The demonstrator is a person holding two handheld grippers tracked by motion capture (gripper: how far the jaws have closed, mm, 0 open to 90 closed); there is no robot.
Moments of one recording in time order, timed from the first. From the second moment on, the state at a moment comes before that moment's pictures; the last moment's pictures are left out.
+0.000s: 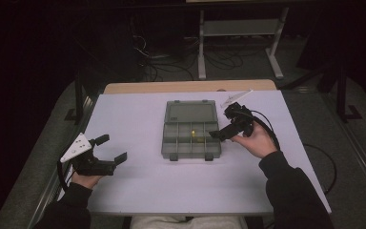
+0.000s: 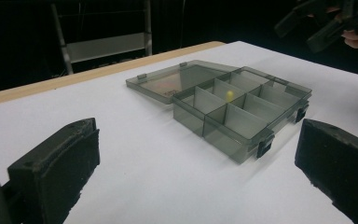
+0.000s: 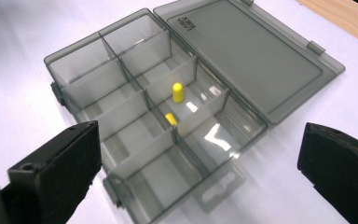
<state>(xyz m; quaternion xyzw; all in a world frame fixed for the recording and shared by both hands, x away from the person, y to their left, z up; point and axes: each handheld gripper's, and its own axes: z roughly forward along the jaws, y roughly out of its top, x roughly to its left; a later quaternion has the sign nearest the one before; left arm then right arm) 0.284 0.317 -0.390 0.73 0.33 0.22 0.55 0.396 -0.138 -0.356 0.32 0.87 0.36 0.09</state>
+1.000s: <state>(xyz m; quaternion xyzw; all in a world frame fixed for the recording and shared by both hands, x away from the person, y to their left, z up) 0.285 0.317 -0.390 0.73 0.33 0.22 0.55 0.324 -0.205 -0.382 0.36 0.81 0.45 0.13</state>
